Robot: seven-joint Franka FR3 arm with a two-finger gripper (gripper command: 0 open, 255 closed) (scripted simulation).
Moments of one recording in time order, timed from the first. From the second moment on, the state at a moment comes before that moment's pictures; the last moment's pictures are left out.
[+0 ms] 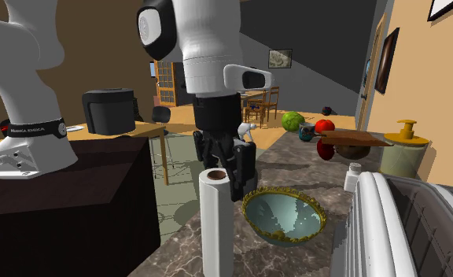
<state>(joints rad) -0.14 0.46 -0.51 -2.08 0.42 2.53 -1.39</state>
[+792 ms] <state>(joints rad) -0.10 0.38 -0.55 -2.09 0.35 2.46 -1.35</state>
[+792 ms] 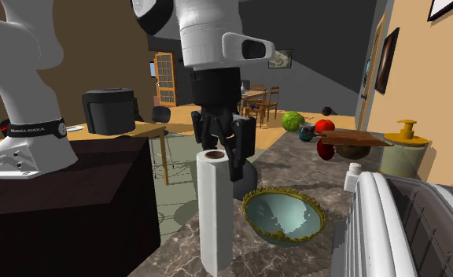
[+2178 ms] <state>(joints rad) -0.04 0.20 -0.63 -2.01 0.18 2.24 -1.23</state>
